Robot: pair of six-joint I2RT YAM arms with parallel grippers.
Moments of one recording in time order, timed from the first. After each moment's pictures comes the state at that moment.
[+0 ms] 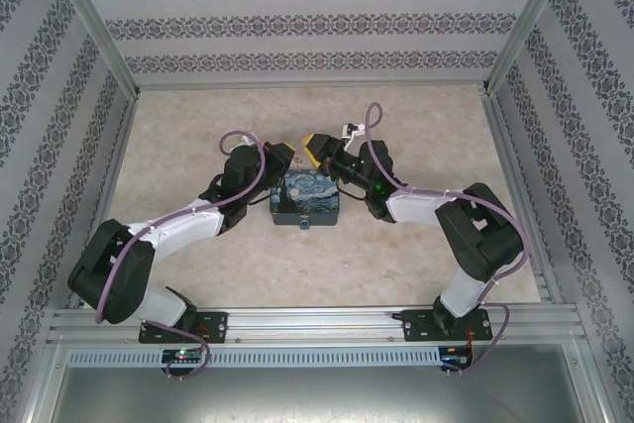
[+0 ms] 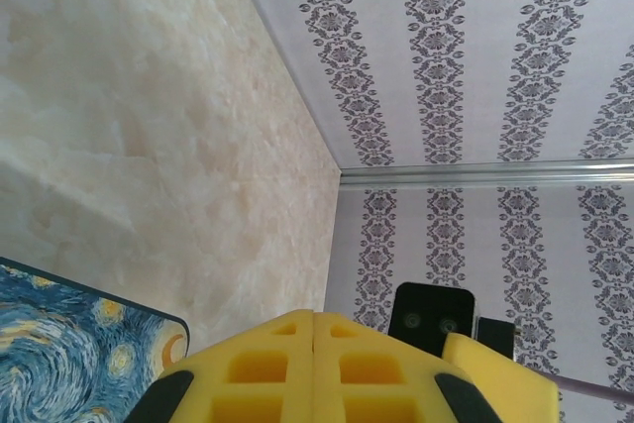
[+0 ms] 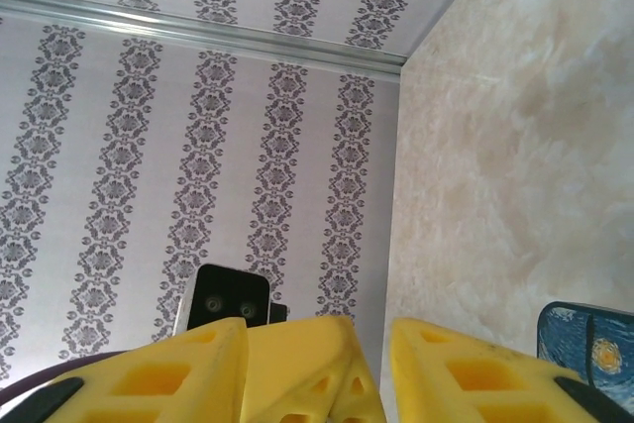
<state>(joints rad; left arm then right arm) -0.53 1.44 0.75 0.43 0.01 -1.39 0.56 1.71 0.80 0.87 -0.38 1.39</state>
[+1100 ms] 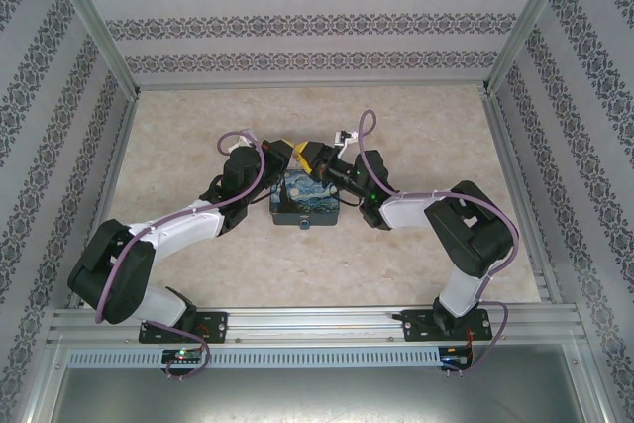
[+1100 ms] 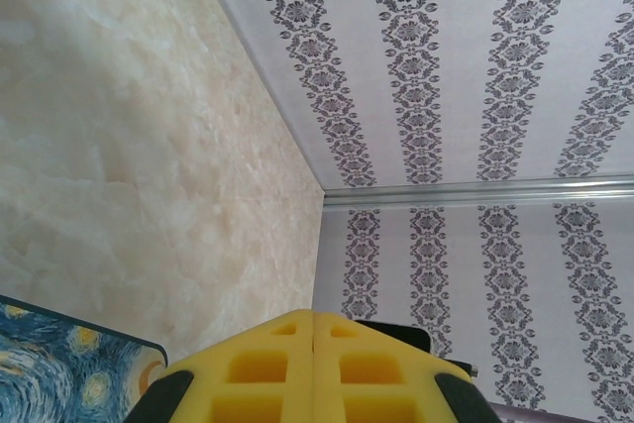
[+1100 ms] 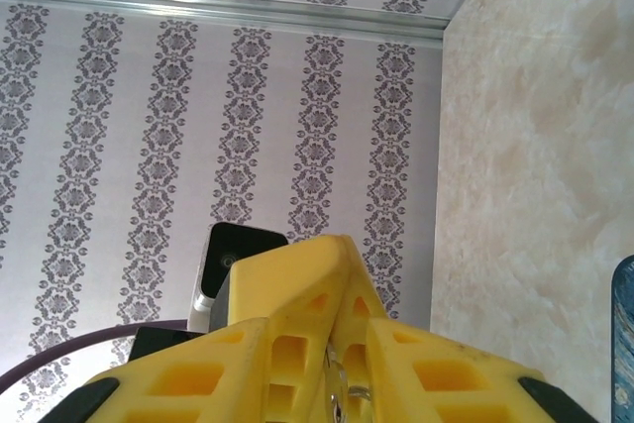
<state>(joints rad) -0.54 1.44 0.74 0.48 -0.04 -1.40 0.62 1.75 0.76 1.04 -0.38 1.50</state>
